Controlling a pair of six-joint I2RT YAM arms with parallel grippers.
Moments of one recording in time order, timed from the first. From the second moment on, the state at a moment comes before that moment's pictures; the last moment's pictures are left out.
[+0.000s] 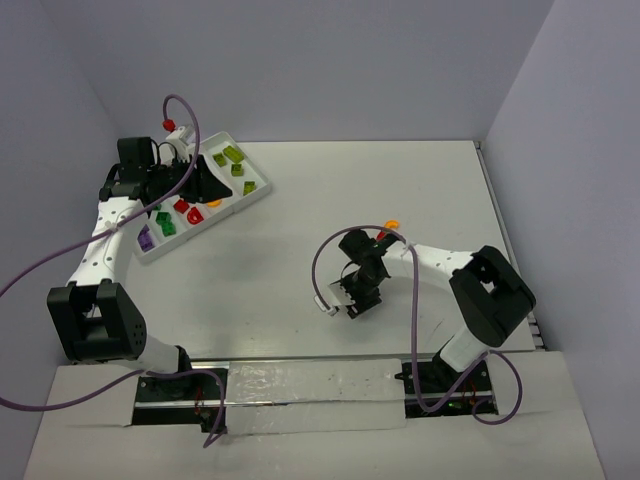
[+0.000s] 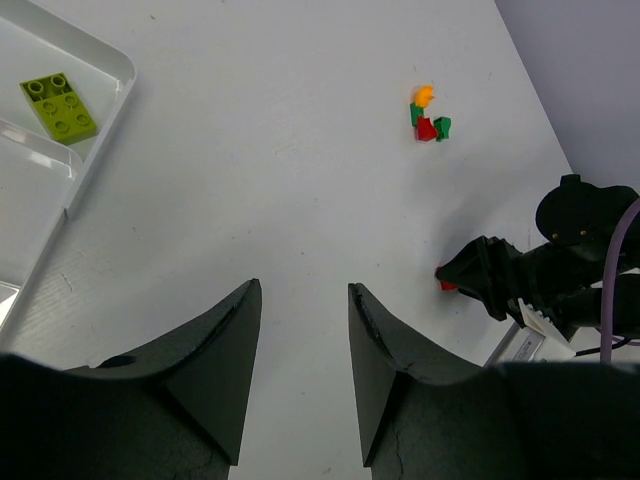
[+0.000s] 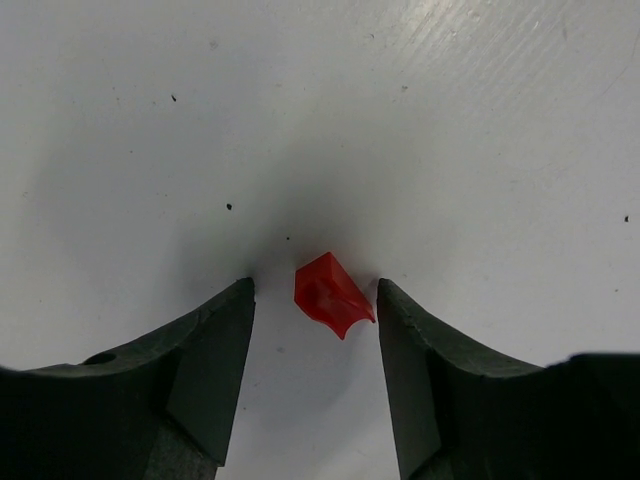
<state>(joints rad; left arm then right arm) 0.04 1.48 1.31 -0.51 0.85 -0.04 0.69 1.59 0.88 -0.73 -0.40 -1.45</state>
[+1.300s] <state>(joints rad) 0.06 1.21 1.00 -0.28 1.01 -0.21 0.49 1.69 1.42 -0.06 -0.91 0.36</state>
